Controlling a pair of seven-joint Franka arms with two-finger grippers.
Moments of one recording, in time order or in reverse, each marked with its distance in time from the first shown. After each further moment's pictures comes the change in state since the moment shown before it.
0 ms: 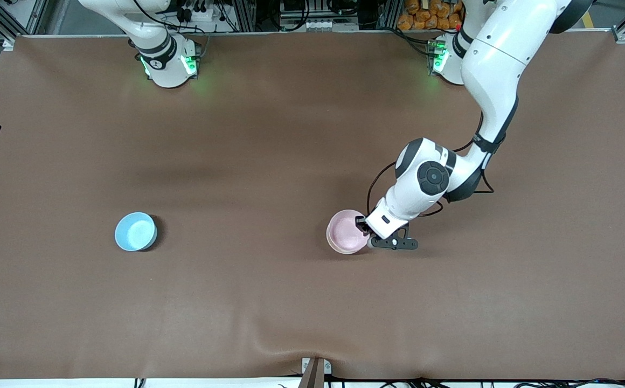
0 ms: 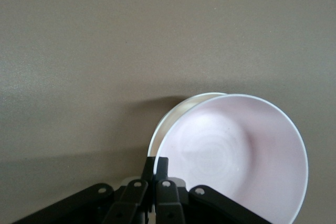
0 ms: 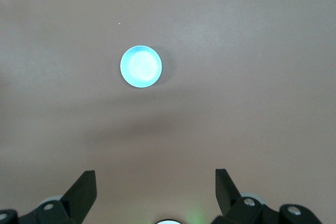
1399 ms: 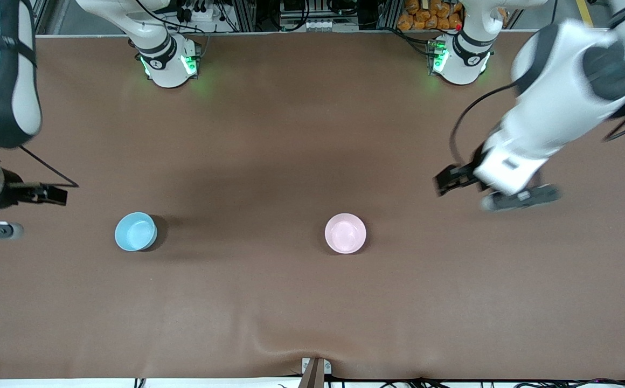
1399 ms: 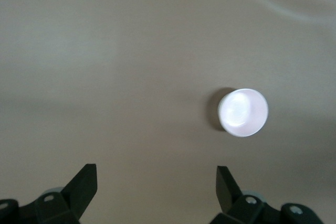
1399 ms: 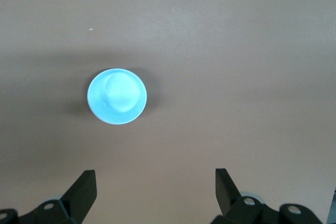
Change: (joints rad) left arm 0.200 -0.513 0.033 0.174 0.005 -0.814 -0.075; right arm 0.125 0.326 -0.009 -0.005 -0.157 0.249 0.000
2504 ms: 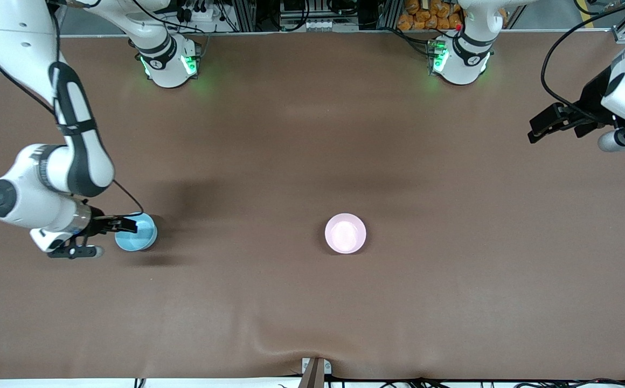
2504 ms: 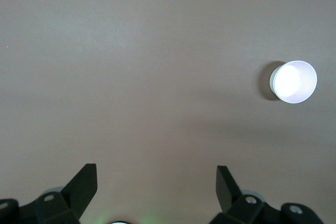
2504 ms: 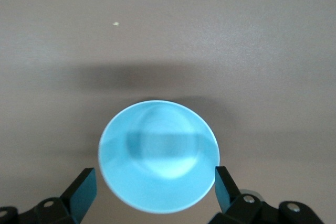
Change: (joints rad) left arm 0.199 -0.182 -0.020 -0.018 0.002 -0.235 0.212; right arm -0.007 0.105 0.009 -0.501 0.294 0.714 -0.133
